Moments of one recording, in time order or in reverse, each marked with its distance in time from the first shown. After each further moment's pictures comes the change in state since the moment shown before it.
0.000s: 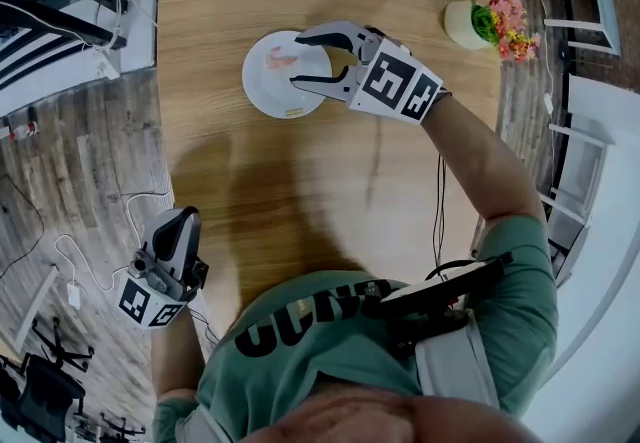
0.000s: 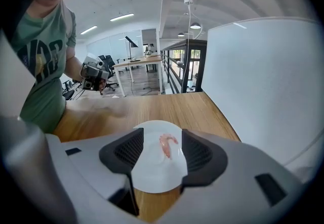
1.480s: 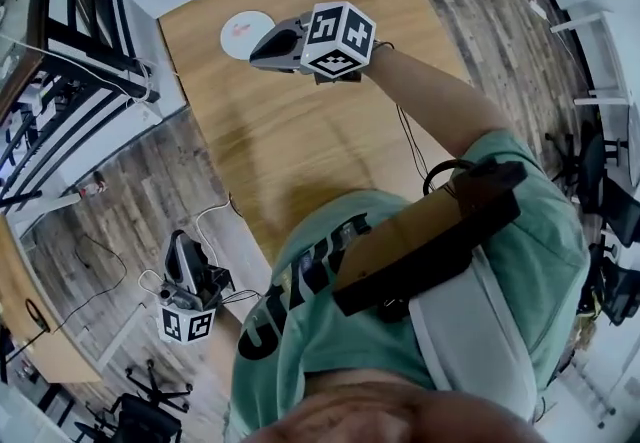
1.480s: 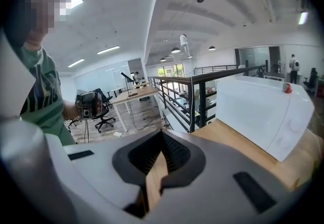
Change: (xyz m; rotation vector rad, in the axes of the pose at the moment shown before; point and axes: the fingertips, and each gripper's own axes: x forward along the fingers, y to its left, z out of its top) left arm -0.209 -0.208 0.100 0.206 -0.224 0.026; right arm -0.144 0.202 0.143 0.251 -0.276 -0.095
